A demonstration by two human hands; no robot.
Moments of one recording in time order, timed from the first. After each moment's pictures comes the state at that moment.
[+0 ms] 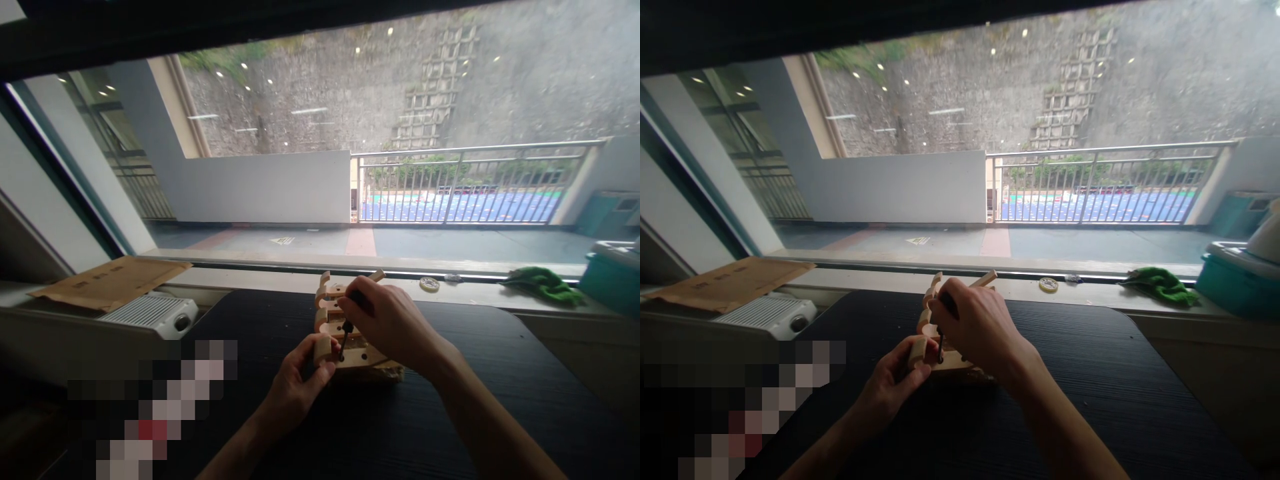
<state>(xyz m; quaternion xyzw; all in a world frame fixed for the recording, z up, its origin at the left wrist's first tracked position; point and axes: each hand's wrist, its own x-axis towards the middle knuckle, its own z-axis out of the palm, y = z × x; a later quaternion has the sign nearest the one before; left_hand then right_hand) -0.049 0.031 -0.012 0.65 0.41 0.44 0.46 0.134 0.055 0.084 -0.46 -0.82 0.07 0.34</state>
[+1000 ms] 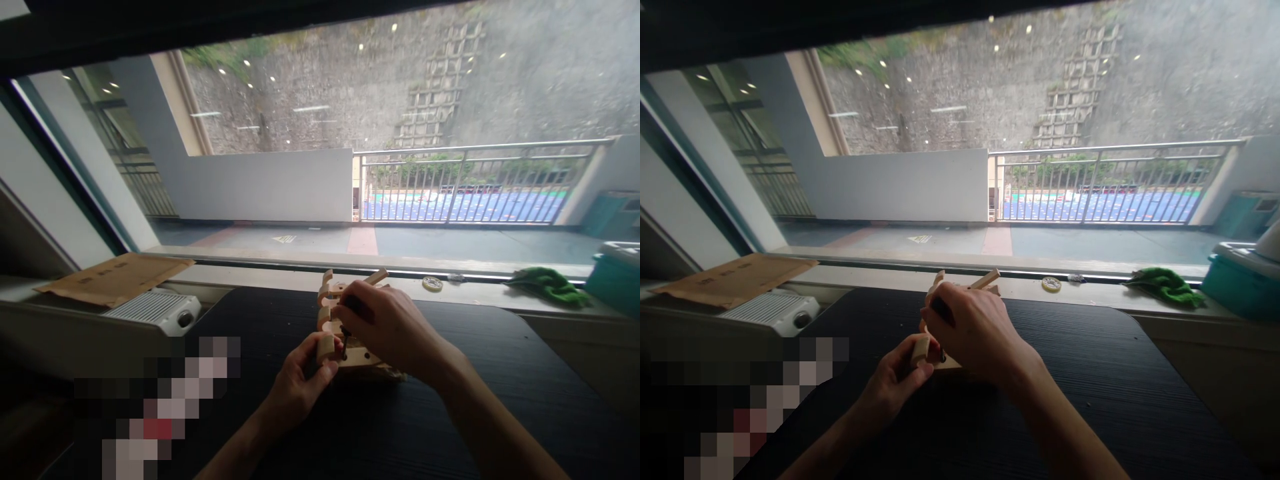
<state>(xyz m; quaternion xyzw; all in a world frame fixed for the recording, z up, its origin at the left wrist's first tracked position) -0.048 0.030 -0.007 0.66 0.41 0.44 0.45 0.132 0.049 0.088 -0.43 -0.83 0.10 0.34</state>
